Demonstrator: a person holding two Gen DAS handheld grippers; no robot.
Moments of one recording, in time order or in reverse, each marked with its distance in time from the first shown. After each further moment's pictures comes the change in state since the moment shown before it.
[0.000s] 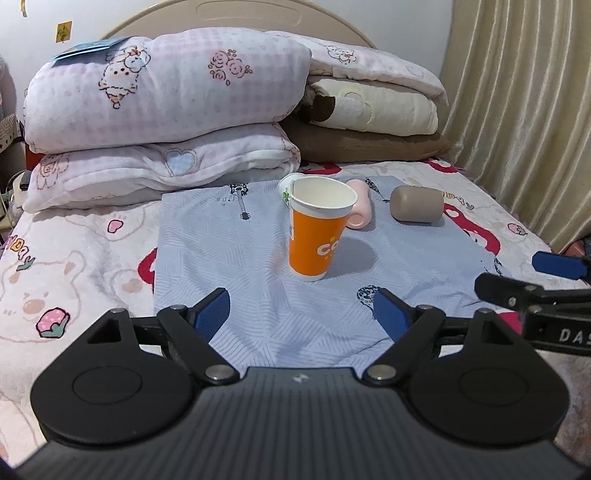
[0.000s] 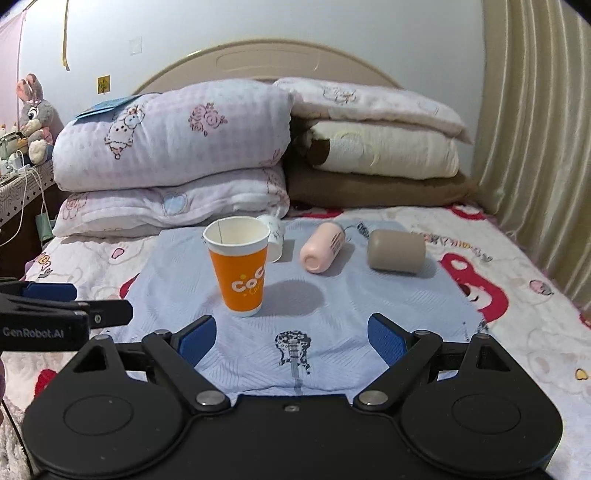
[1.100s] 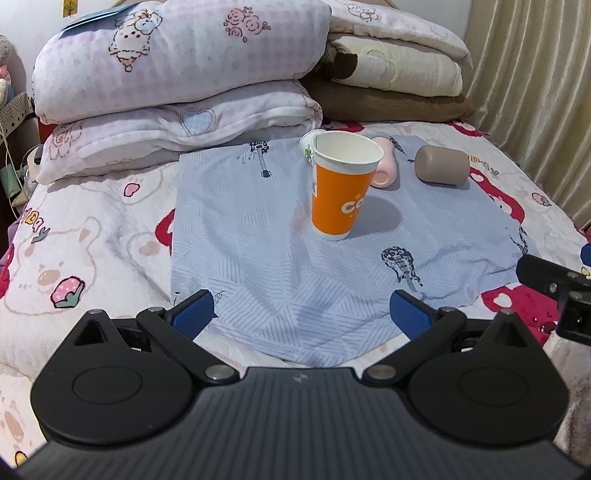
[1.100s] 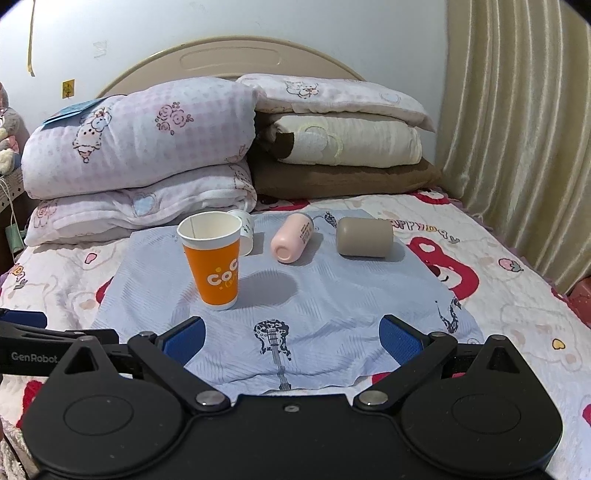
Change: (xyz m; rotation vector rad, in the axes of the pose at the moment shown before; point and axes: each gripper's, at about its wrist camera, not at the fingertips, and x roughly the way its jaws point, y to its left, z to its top) left arm 0.016 0.004 -0.004 -0.001 0.148 0.075; right arm -0.005 0.008 -0.009 0.073 0.040 -0.120
